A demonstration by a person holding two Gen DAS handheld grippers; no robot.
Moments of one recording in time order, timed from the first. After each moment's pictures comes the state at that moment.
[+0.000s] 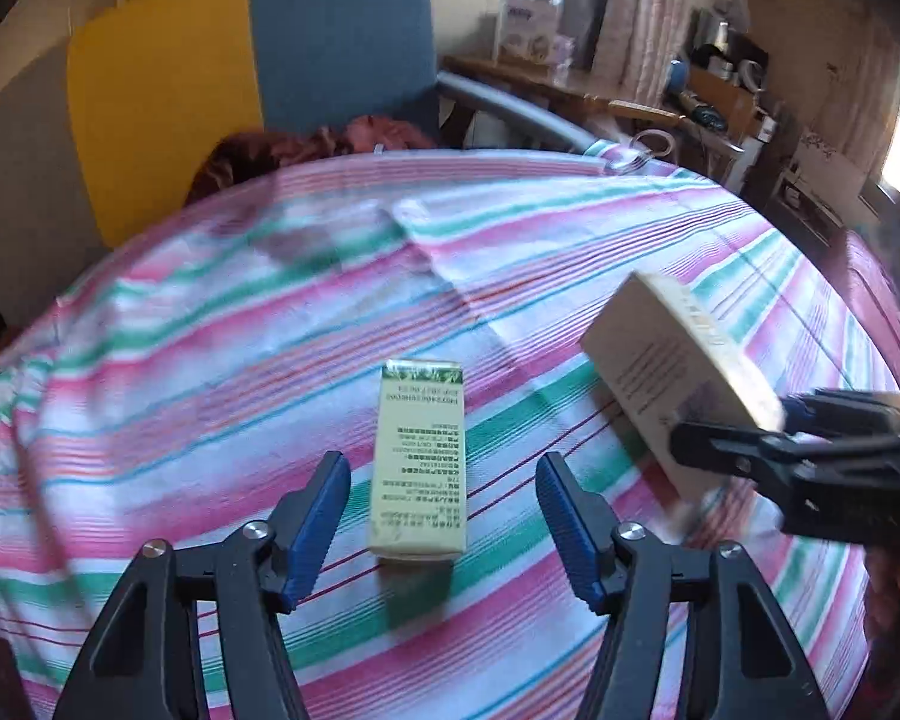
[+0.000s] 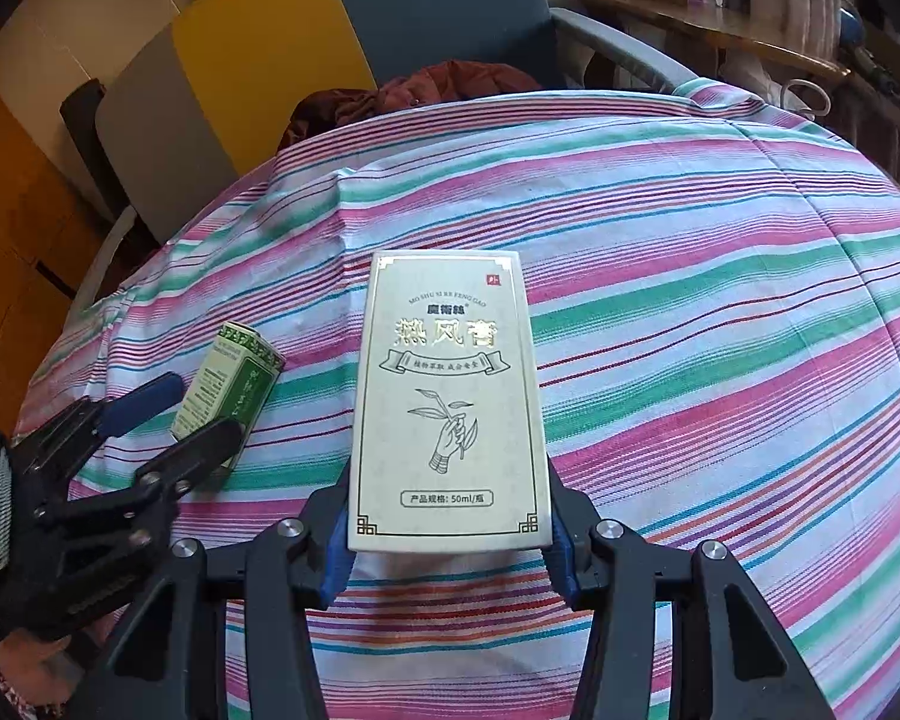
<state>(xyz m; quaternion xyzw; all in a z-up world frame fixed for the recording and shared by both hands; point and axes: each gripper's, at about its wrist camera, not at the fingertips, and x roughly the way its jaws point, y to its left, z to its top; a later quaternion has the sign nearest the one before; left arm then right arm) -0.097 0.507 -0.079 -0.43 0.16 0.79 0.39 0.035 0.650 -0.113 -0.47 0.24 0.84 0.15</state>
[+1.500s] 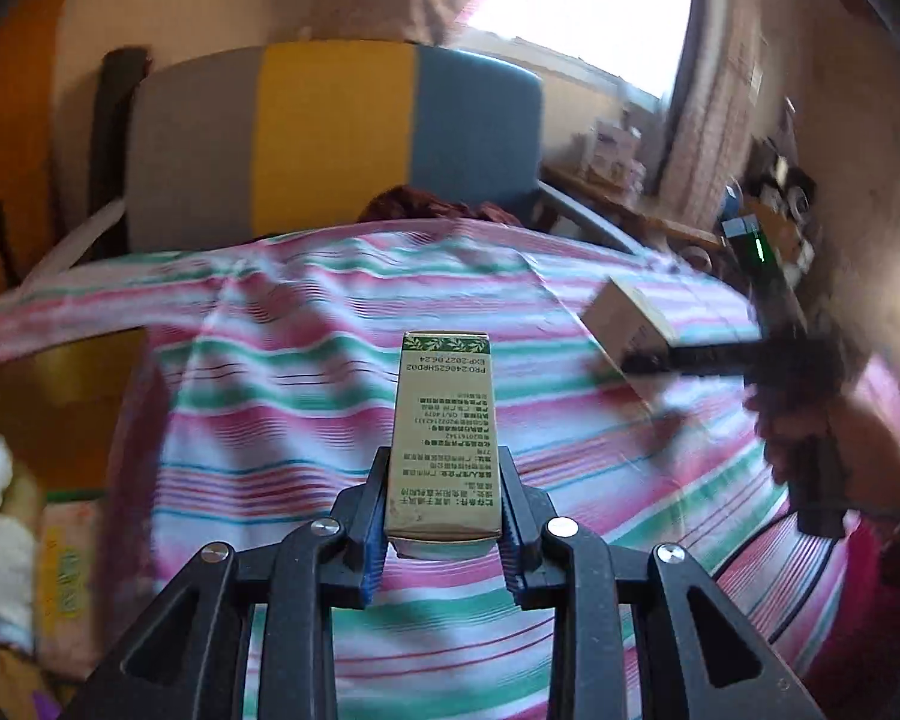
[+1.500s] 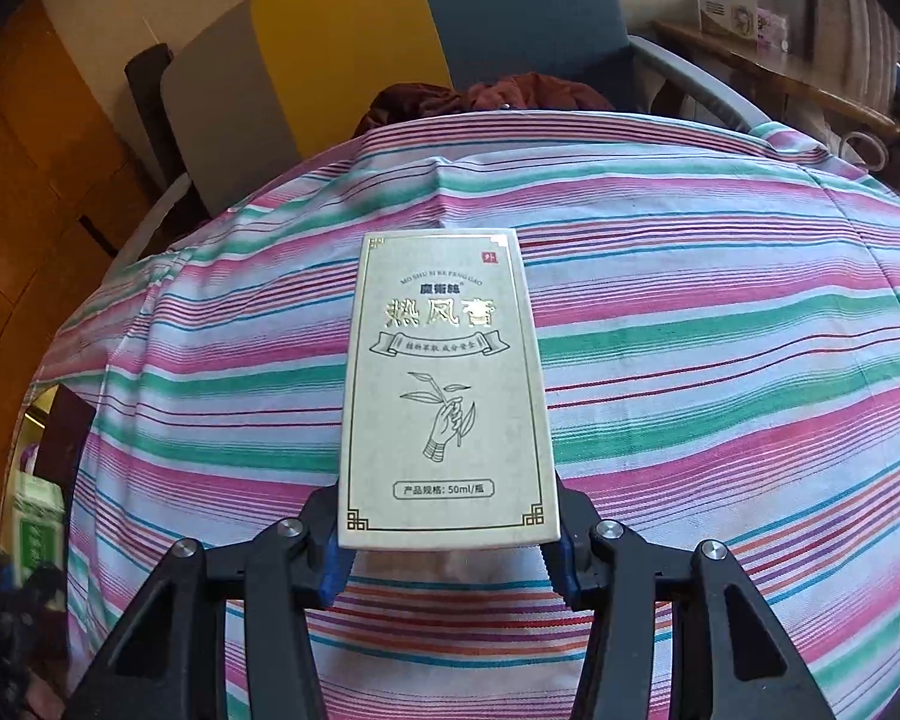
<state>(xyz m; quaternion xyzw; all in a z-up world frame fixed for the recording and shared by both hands) -0.002 0.292 -0.032 -0.35 0.03 0.88 0.32 0.020 0.608 -0.114 -0.45 0.18 0.87 0.09</state>
